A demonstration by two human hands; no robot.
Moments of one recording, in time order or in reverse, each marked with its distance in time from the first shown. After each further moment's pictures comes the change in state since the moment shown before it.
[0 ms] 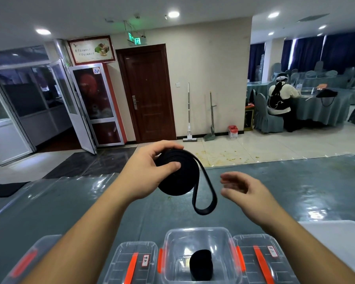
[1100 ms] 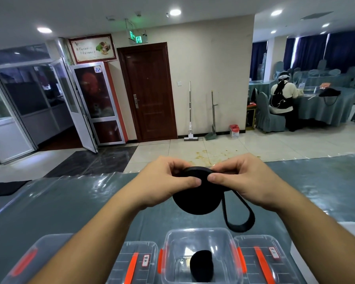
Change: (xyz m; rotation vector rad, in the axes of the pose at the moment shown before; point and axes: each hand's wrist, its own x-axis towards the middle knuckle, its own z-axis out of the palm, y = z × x) left_hand -0.002 0.011 0.020 -0.085 -0.273 -0.223; right_hand 0.016 -0.069 -0.010 0.104 -0.348 -0.158
